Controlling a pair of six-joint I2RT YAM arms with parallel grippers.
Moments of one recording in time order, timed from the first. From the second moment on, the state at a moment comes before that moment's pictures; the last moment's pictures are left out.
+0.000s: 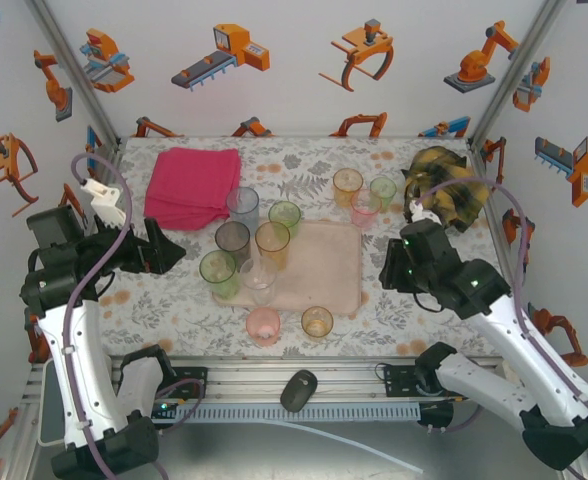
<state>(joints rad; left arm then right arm) 0.28 0.83 1.14 -1.06 0.74 0.19 0.61 0.86 0.98 -1.02 0.17 0.56</state>
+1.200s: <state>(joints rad) 0.28 0.79 1.18 -1.12 0.78 0.21 0.21 1.77 1.47 -0.66 -0.03 0.37</state>
